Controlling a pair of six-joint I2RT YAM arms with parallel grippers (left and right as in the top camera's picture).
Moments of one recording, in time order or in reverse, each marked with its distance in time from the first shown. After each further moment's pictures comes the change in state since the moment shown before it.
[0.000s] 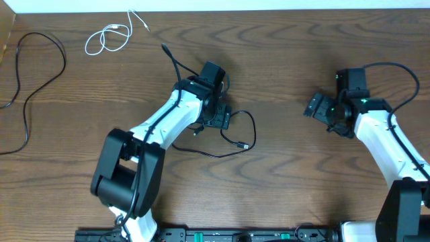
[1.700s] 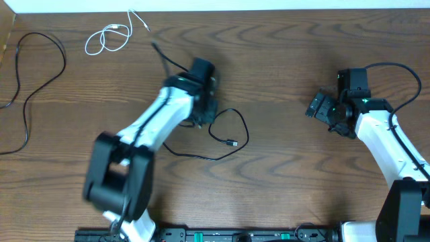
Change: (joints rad) left arm 0.069 -0.054 0.010 -0.040 -0.011 0.042; right arm -0.004 0.000 0.000 -0.002 0.018 0.000
